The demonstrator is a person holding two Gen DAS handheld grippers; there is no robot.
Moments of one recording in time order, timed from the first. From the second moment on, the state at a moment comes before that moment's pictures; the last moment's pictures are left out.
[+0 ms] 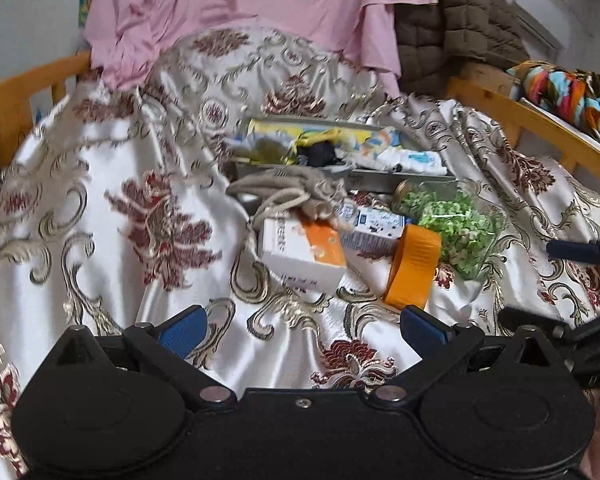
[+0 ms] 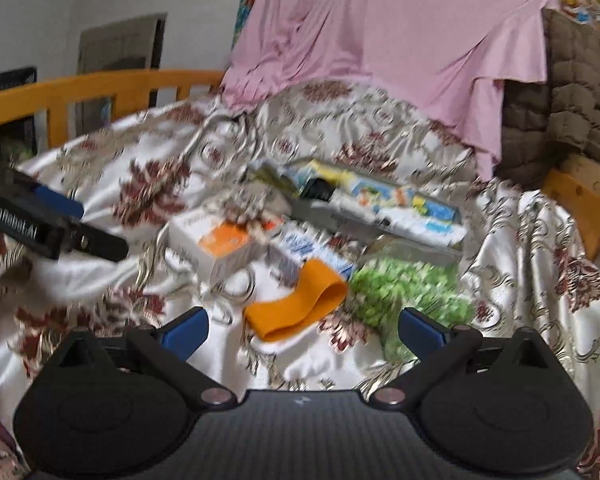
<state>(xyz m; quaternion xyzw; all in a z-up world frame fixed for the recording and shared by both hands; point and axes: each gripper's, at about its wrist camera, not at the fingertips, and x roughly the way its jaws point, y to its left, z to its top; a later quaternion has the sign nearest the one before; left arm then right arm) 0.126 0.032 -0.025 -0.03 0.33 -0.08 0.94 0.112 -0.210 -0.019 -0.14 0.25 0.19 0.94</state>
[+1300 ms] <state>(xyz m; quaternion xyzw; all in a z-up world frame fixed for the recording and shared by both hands) 0.172 0.025 -0.039 -0.05 0.27 -0.05 0.96 0.184 -0.214 -0.044 -0.11 0.27 0.14 0.95</state>
